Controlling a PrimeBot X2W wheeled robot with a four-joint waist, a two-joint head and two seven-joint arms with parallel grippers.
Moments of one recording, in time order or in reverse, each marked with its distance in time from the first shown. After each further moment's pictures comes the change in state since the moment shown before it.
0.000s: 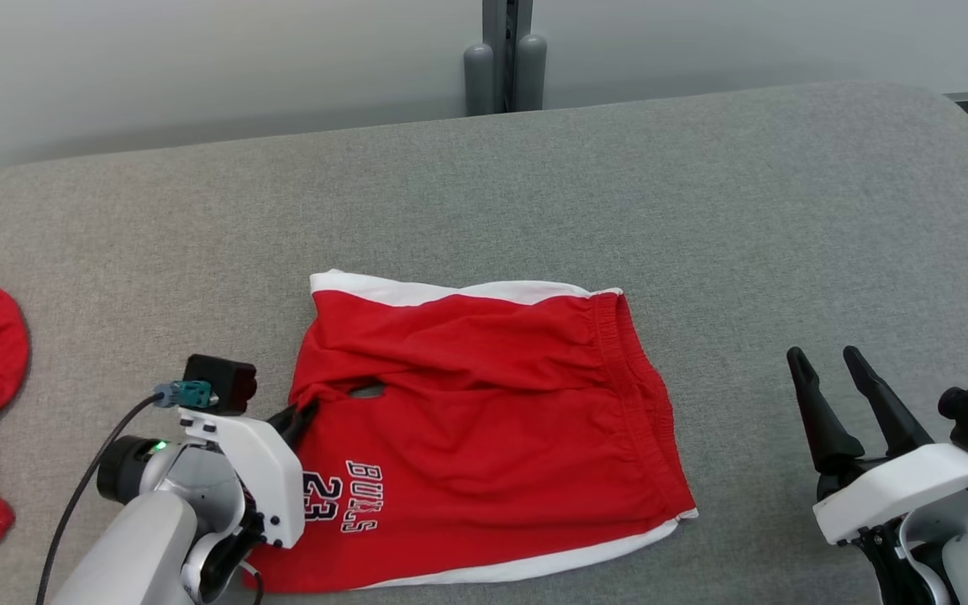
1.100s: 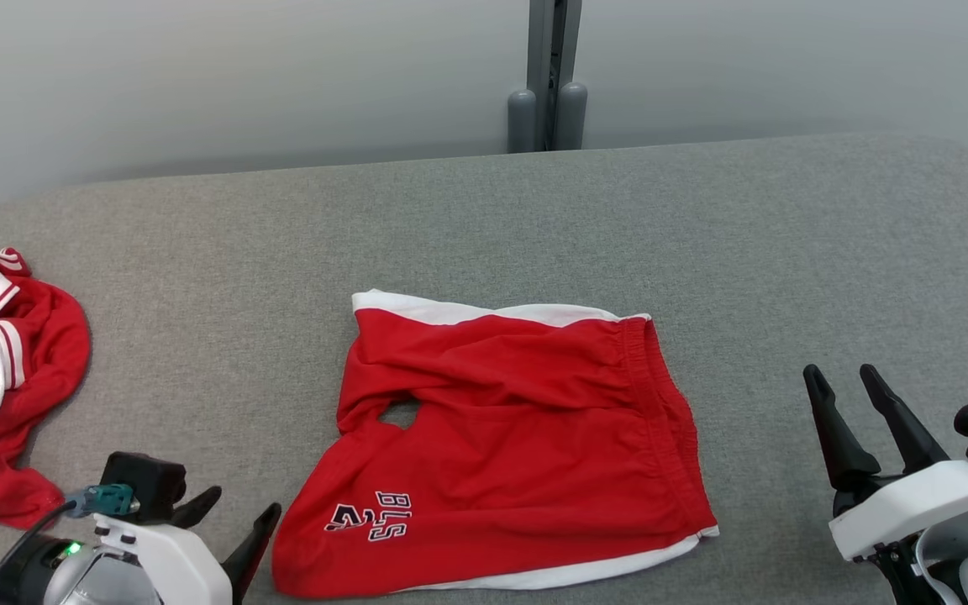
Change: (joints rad) left arm 0.393 0.259 0.132 -0.586 -0.036 0.135 0.190; right arm 0.041 -0.016 -0.021 -0.009 0.001 0.000 0.004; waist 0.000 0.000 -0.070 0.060
